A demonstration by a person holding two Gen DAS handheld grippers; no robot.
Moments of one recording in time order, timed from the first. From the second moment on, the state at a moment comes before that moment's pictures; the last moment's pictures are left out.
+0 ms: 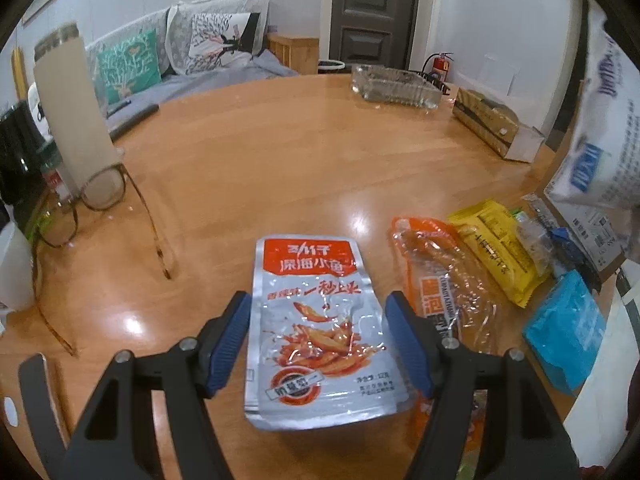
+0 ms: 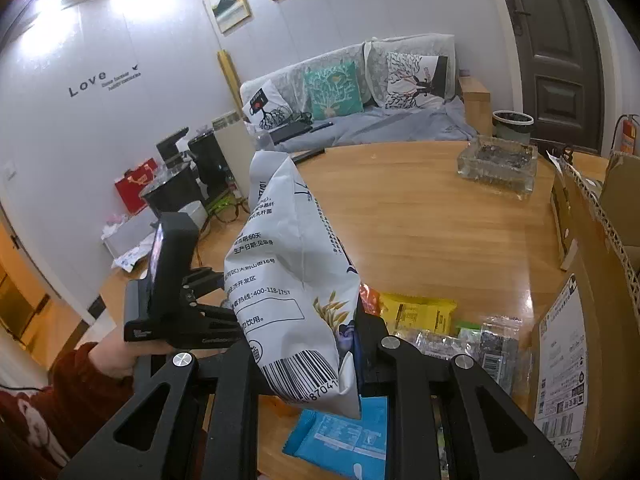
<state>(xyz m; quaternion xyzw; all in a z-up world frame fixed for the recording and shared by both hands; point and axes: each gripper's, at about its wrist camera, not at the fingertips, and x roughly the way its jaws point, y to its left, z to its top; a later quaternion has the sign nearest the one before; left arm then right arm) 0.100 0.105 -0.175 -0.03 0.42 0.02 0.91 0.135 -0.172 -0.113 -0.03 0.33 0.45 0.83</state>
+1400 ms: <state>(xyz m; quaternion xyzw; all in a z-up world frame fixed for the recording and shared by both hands) 0.090 -0.125 0.075 0.07 0.21 -0.18 0.96 0.128 -0.376 -0.014 0.03 0.27 0.31 0.91</state>
